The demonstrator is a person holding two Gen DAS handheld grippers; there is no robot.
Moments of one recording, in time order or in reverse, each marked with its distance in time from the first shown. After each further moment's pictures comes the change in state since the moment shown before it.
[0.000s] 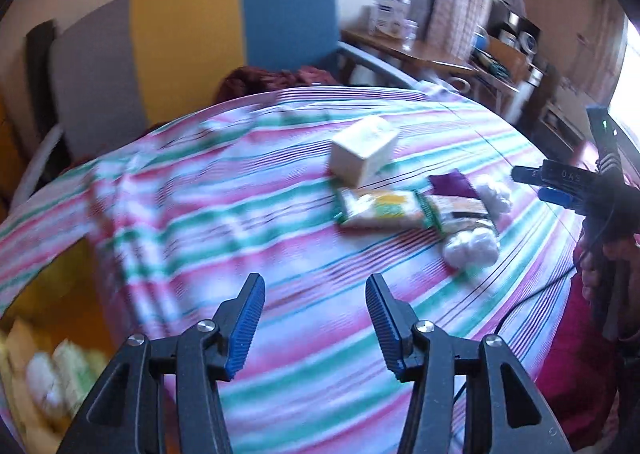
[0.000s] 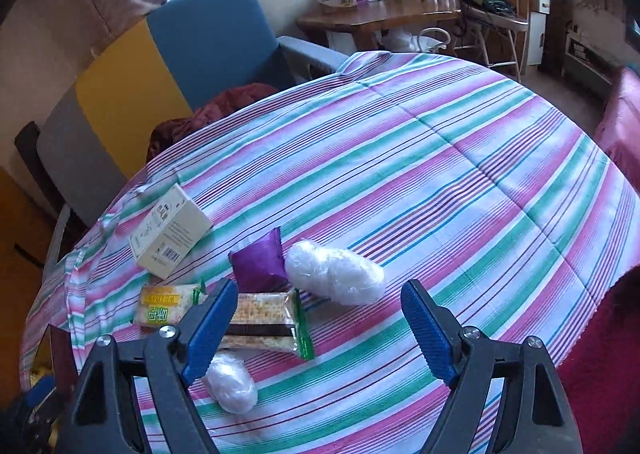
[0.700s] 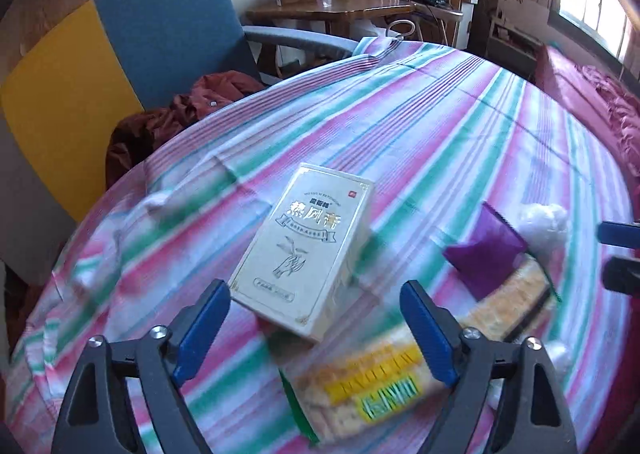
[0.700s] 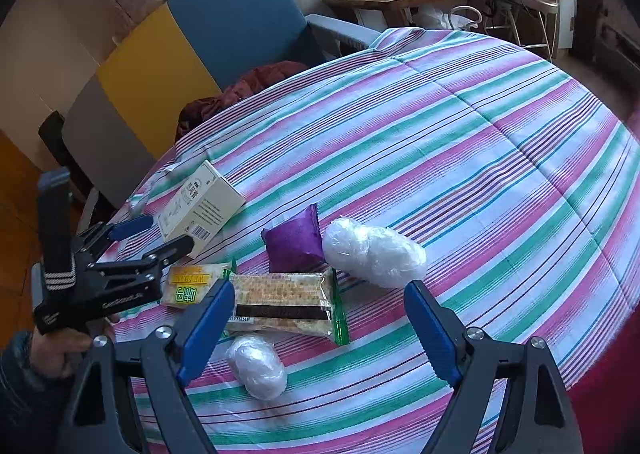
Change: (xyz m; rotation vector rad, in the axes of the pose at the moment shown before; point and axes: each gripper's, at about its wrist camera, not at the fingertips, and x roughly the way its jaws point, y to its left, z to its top) left arm 0.162 -0.060 0.123 0.359 0.083 -0.030; right arm 0.010 0.001 -0.006 0.006 0.088 0.127
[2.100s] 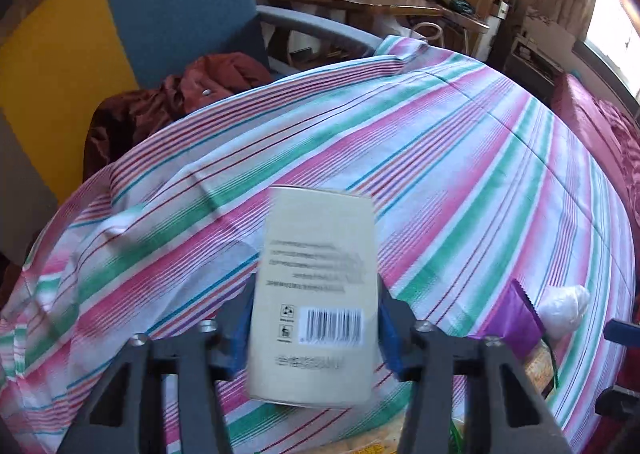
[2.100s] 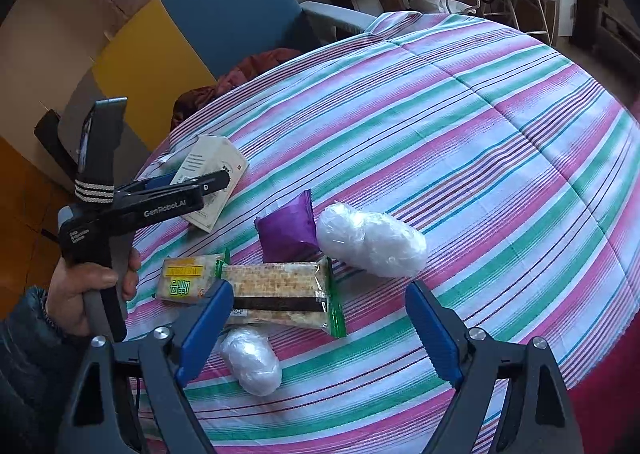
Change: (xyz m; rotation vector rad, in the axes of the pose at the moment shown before) left arm 0.043 0.010 0.037 -0.170 0.060 -0.059; right arm 0.005 -0.009 0.001 0.025 0.045 -0.010
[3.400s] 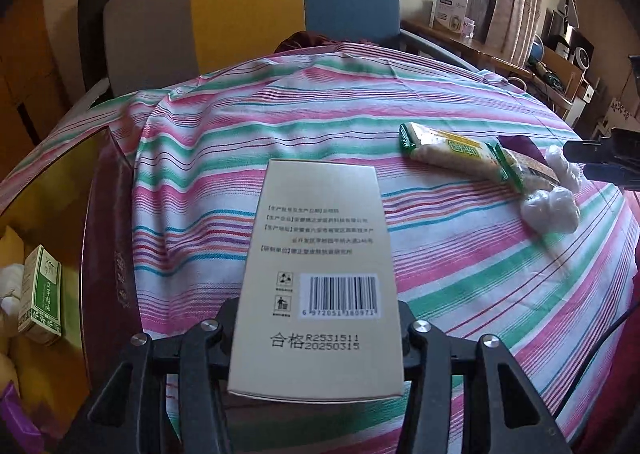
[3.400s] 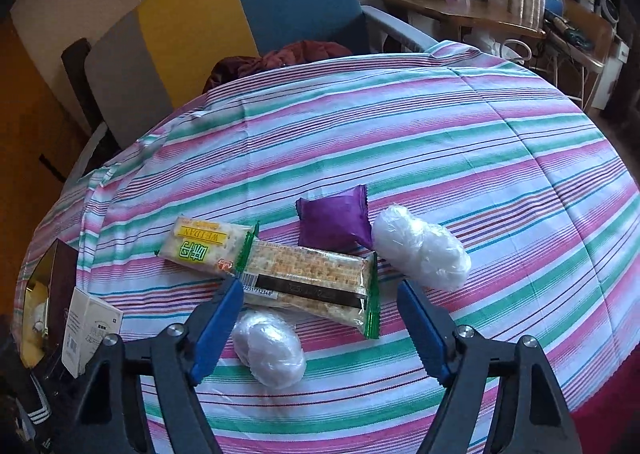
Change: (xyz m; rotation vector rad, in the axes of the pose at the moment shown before) left arm -0.133 0.025 -0.264 -0.353 -0.136 0.240; right arm 0.010 0.052 -0.018 -0.280 -0.002 -0.040
